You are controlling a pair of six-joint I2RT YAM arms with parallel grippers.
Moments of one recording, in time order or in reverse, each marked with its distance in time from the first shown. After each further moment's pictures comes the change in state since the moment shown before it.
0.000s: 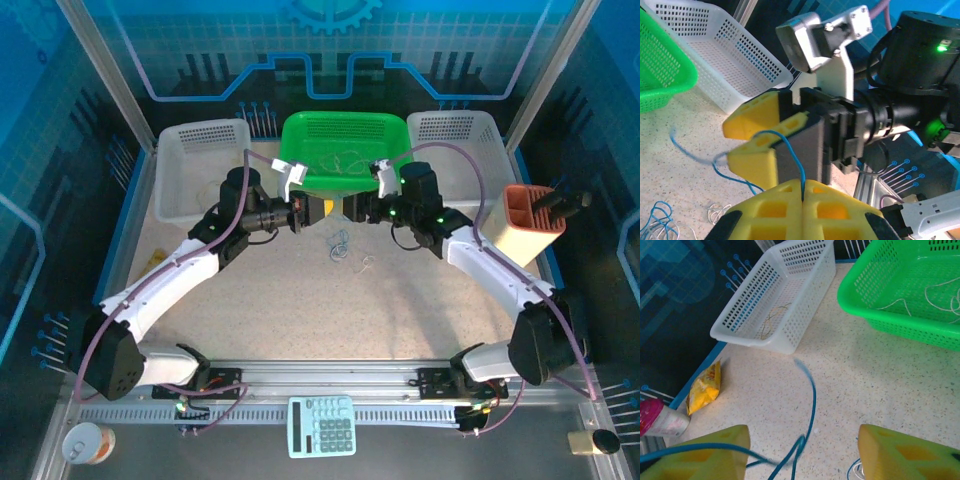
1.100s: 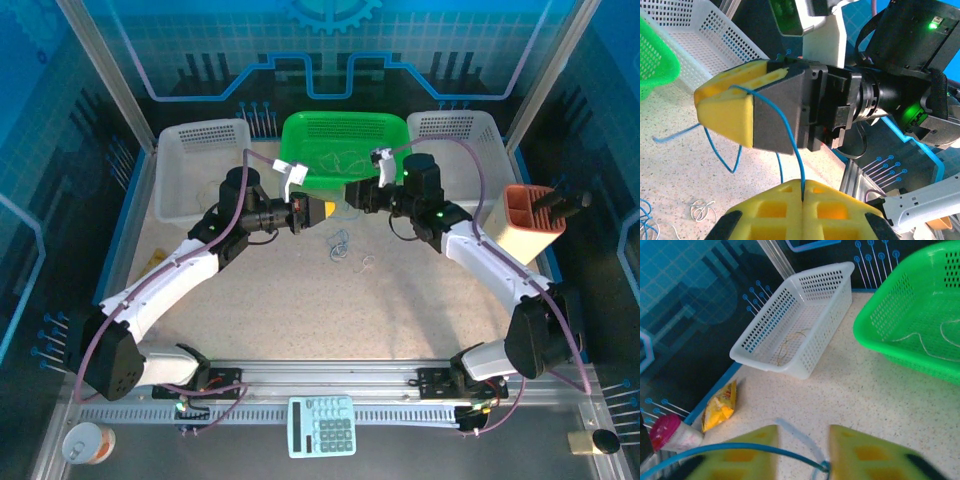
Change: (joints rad) left arm 0.000 -0.001 0.000 0.007 0.048 -0.039; right arm -0.019 0.021 0.037 0.101 -0.059 0.019
